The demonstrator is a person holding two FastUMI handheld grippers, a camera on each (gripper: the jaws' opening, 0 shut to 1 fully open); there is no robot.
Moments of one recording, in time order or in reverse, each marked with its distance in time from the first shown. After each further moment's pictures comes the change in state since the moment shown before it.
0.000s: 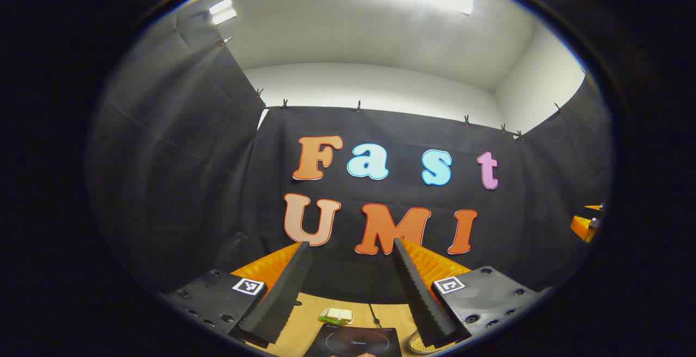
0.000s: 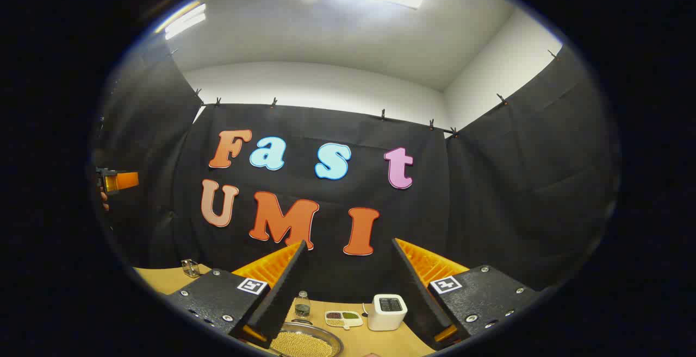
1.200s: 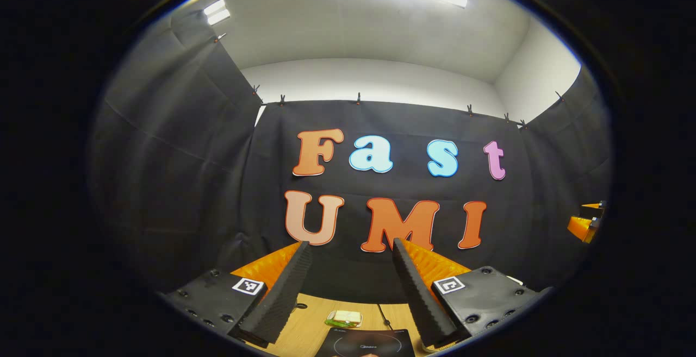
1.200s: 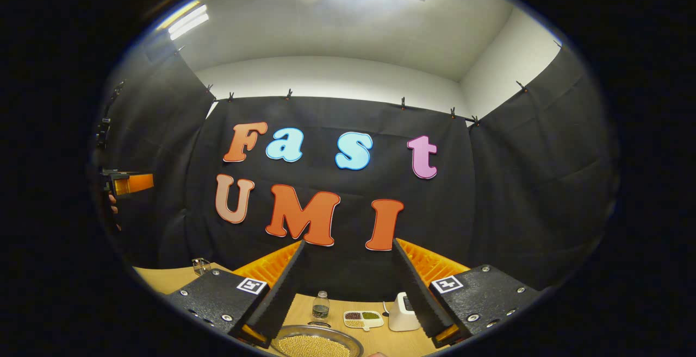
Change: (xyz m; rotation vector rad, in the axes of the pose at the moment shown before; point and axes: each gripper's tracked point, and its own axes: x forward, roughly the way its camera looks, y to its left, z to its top) left arm 0.048 0.006 -0.043 0.024 0.035 -0.003; right arm 0.044 0.040 -0.040 0.014 0.040 0.087
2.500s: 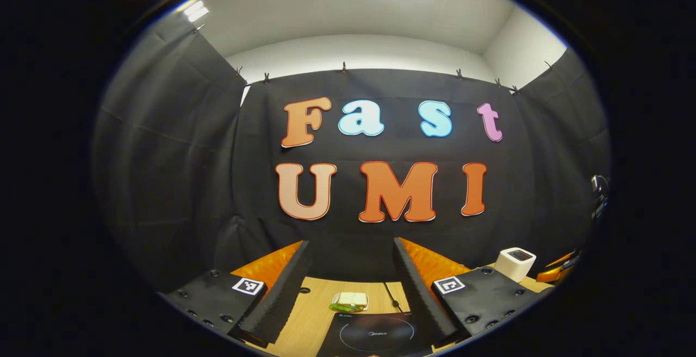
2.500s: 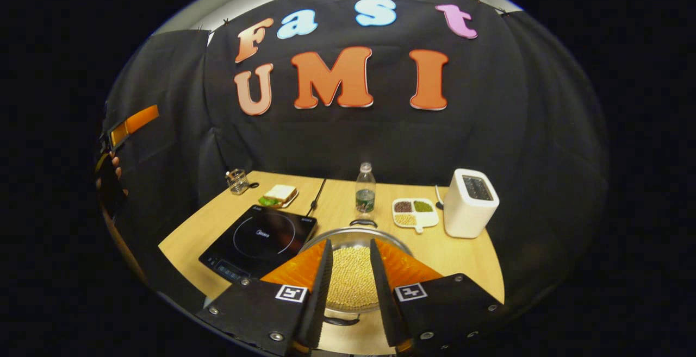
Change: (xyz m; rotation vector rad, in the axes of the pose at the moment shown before) left arm 0.019 -0.018 -0.098 0.092 0.167 -0.025; right arm -0.033 0.073 -0.262 0.153 0.761 0.291
